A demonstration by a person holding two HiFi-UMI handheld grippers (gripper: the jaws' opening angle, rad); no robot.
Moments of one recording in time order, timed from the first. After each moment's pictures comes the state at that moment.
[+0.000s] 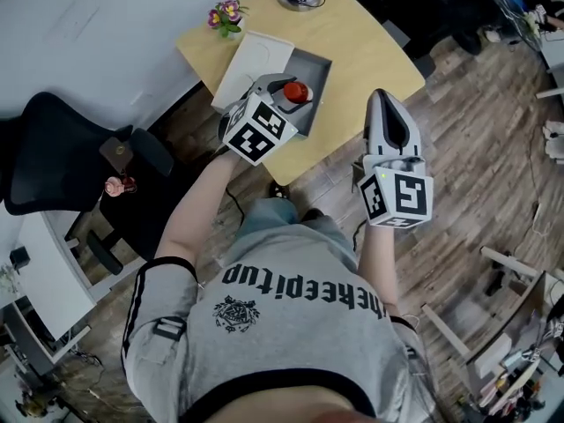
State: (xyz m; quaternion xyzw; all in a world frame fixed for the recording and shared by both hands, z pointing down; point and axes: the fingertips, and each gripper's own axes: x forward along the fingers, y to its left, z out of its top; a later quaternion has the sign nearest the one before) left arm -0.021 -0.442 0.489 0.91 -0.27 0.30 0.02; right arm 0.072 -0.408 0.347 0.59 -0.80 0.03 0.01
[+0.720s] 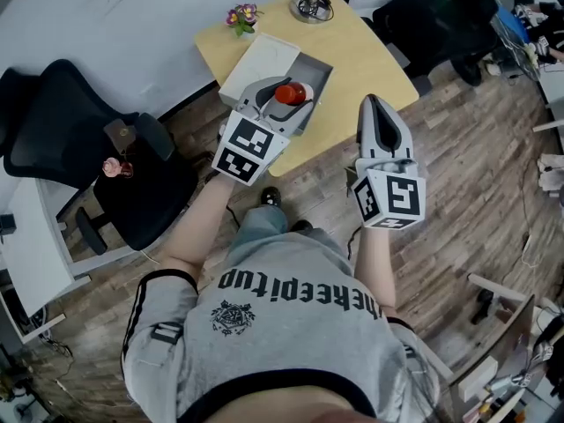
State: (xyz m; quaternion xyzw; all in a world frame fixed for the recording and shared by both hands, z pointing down) left arm -0.037 -0.371 0.389 0.90 -0.40 0.16 0.01; right arm 0.062 -0.348 0.317 0.54 -0.84 0.00 0.00
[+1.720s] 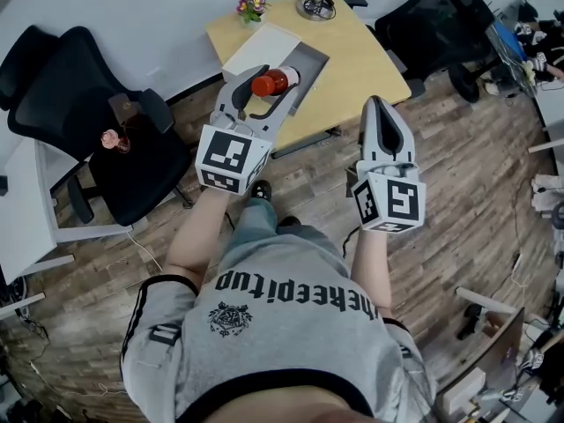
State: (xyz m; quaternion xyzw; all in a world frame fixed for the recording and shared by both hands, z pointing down) left arm -0.051 -0.269 0.320 0.85 -0.52 0.03 -0.04; right arm 0.093 -0.257 0.290 0.52 -0.85 -0.03 -0.02
